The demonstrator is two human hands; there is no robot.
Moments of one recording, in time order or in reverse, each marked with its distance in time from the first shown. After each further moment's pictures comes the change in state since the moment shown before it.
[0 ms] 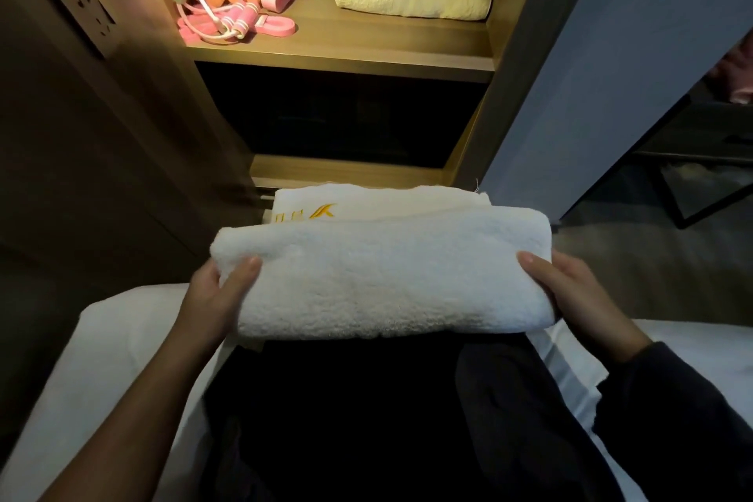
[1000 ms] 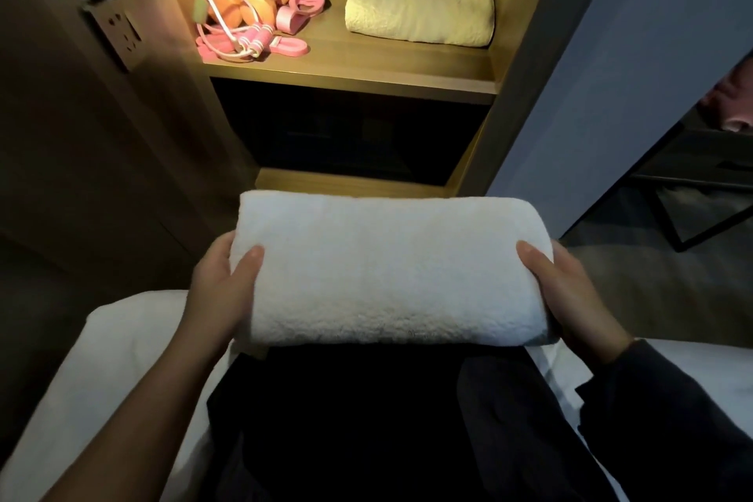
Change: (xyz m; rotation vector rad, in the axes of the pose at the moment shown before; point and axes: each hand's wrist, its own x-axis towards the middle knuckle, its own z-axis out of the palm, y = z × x) left_hand 0.001 0.025 0.007 0.173 0.178 0.035; right_hand 0.013 -0.020 0.019 -0.034 0.213 0.004
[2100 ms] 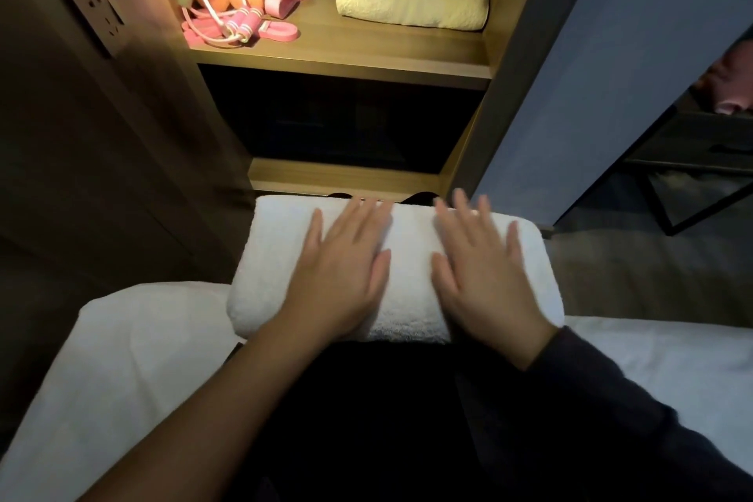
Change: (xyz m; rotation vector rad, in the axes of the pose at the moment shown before) left_hand -0.030 0.033 0.087 0.890 -0.369 0.671; right_hand -0.029 -0.023 0.072 -1.069 -0.086 -0.423
